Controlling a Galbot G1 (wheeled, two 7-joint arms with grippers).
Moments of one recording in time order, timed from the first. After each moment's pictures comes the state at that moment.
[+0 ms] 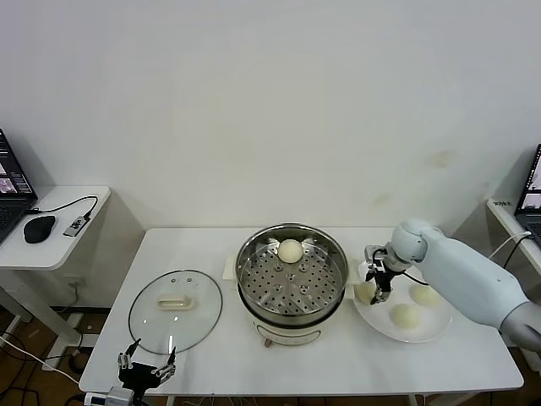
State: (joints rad) left arm 1.69 -1.40 -0.72 -1.99 0.11 0.24 0.16; right arm -0.09 0.84 -0.66 1.11 -0.19 -0.29 -1.17
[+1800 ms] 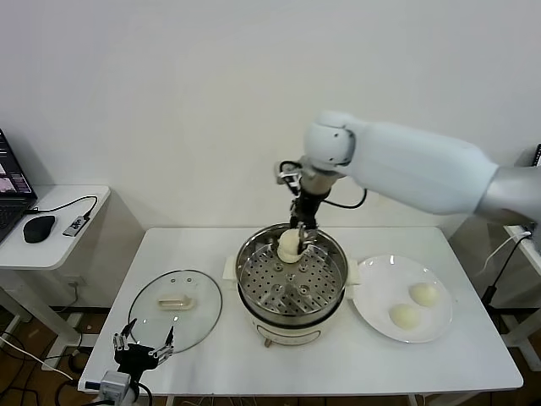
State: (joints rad) left arm 1.65 -1.42 -0.73 -2.08 0.13 0.29 0.17; right arm 0.60 1.20 -1.24 1.24 0.37 -0.57 -1.26
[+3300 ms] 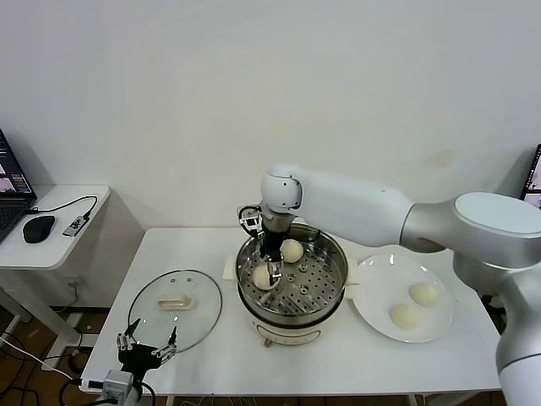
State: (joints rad) left arm 1.65 -1.42 -0.72 -2.07 0.13 0.29 0.17; right arm 0.47 1.29 -1.18 1.17 0.30 -0.56 -1.22
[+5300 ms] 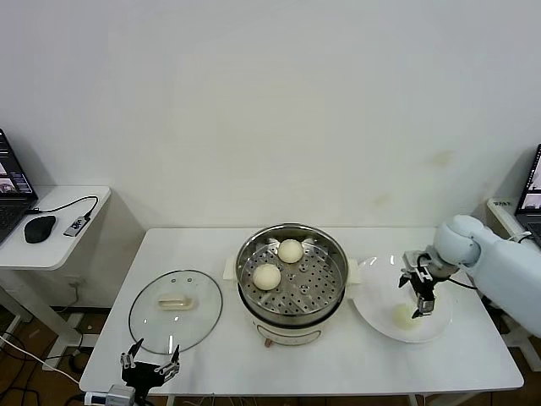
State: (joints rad) left arm 1.70 -1.45 -0.72 -2.05 0.10 0.30 0.18; right arm -0.13 0.59 -0.64 1.36 -0.23 -0.24 -1.27
